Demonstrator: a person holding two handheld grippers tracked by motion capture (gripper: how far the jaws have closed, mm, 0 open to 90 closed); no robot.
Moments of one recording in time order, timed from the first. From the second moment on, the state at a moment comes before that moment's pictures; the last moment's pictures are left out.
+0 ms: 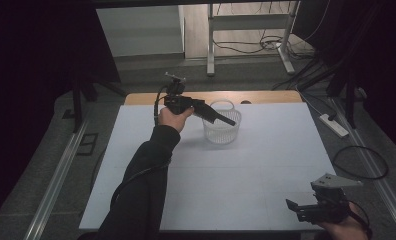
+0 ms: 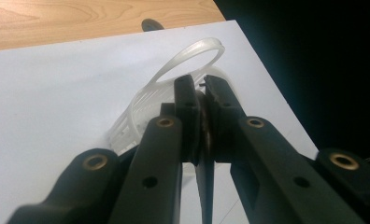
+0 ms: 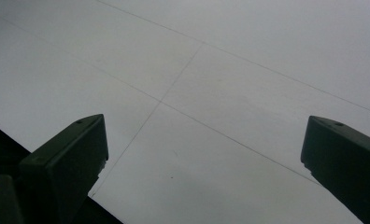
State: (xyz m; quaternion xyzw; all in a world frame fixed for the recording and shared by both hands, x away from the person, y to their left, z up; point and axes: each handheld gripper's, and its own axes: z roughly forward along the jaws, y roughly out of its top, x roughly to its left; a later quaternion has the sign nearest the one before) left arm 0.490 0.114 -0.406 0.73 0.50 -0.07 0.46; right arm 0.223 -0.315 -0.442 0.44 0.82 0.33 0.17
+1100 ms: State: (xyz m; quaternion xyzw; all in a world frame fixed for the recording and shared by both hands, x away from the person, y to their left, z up) left arm 0.494 0.114 -0.426 0.71 0.52 -0.08 0.46; right arm 0.223 -0.314 -0.442 0.44 0.82 0.33 0.17
